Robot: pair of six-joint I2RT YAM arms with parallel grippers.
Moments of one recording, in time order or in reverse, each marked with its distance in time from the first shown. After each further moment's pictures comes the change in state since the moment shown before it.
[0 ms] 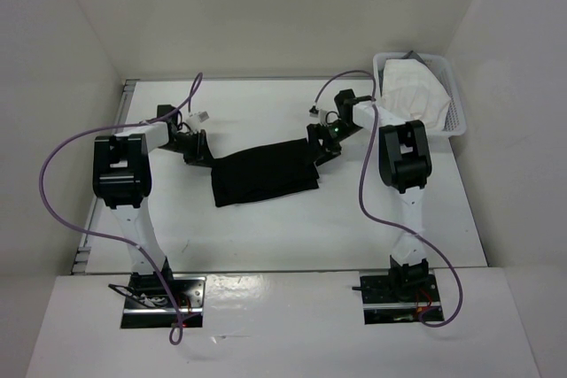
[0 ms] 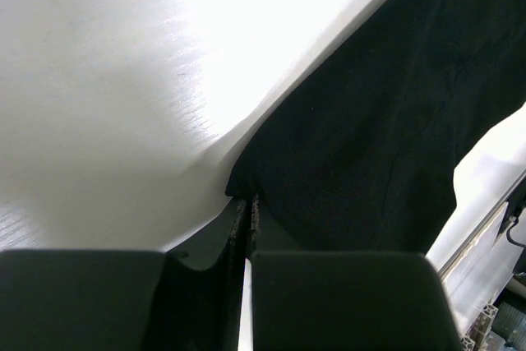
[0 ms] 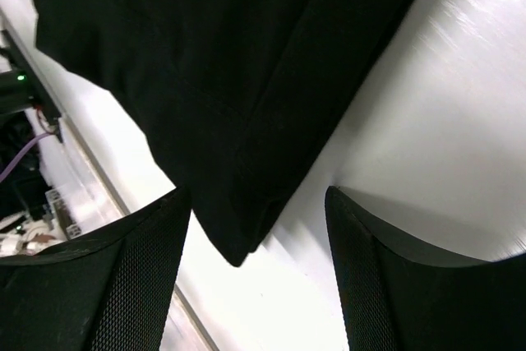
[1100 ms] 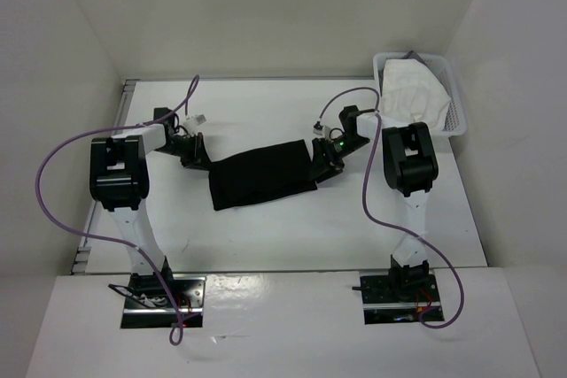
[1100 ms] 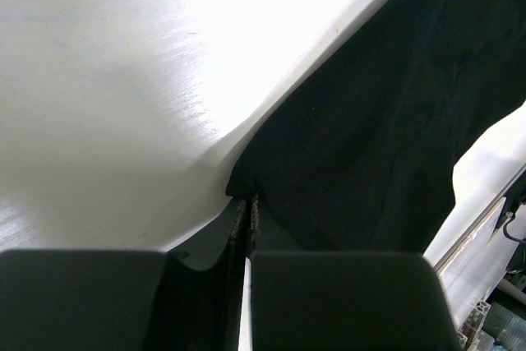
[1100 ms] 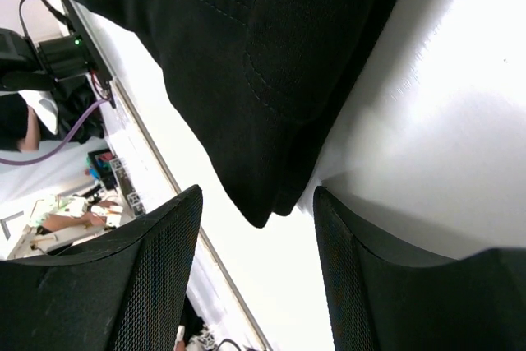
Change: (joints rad) left arm 0.022 -0.028 -0.039 -0.013 -0.004 0.007; right arm -0.020 -0.064 -0.217 0.013 -0.124 0.004
